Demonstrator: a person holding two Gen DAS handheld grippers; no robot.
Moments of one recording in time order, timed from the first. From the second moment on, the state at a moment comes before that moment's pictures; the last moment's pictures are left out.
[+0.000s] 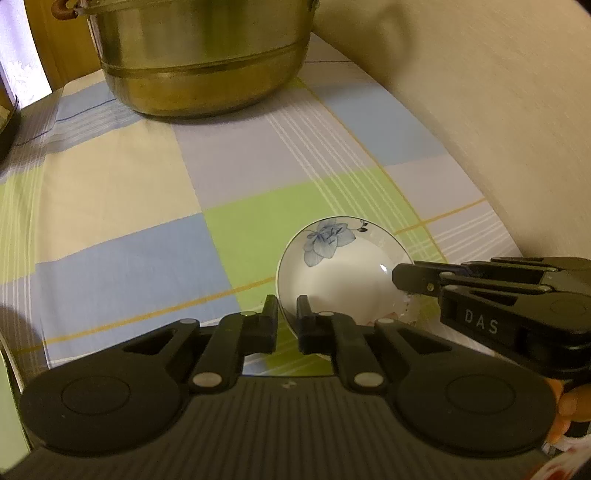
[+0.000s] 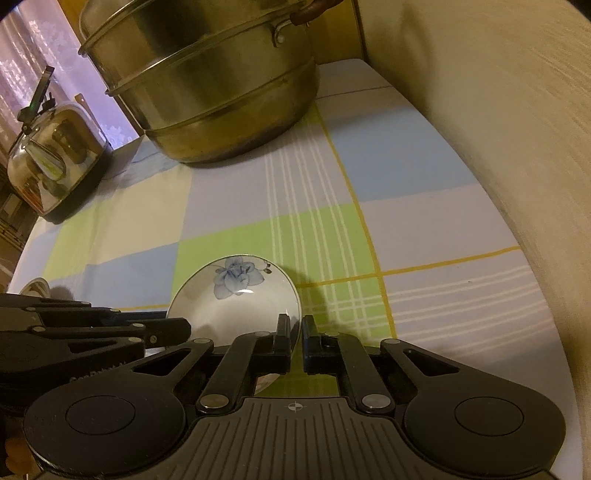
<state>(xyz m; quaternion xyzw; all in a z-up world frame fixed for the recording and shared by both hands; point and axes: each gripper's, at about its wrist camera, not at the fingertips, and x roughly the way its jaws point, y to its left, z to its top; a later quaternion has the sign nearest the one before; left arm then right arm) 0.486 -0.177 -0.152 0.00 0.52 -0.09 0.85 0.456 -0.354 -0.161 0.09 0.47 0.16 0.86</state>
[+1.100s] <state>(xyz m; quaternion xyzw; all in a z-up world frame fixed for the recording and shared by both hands) 0.396 -0.043 -0.080 -0.08 0.46 -0.01 0.89 0.412 -0.238 -0.095 0.06 0.44 0.26 0.86</state>
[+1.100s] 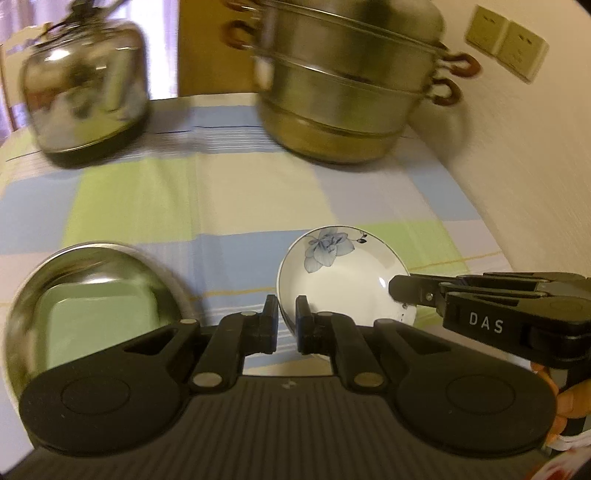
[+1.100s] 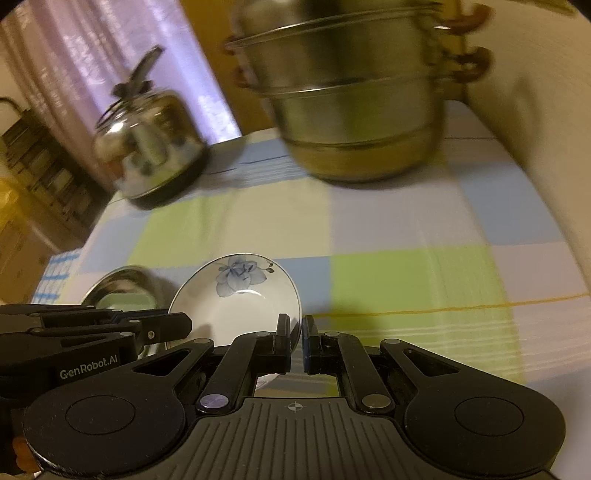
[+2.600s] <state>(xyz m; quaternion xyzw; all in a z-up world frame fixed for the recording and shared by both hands) 0.352 0.145 -0.137 -0.12 0.50 0.05 0.86 0.377 -0.022 -0.153 0.00 0.49 0.29 0.82</state>
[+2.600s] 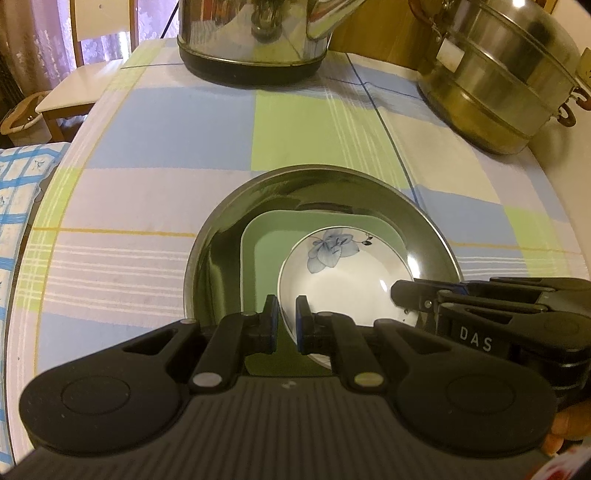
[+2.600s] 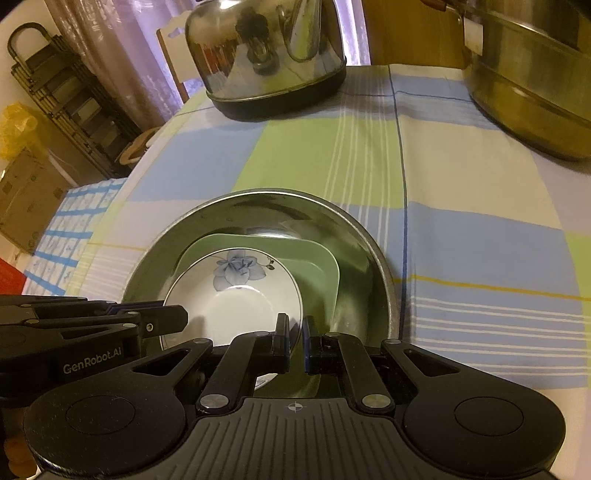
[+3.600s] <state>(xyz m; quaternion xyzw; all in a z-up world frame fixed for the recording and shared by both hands) 0.280 0.145 -0.051 -0.09 0.44 0.07 0.89 0.333 -0.092 -0.068 0.08 0.42 0.28 0.86</state>
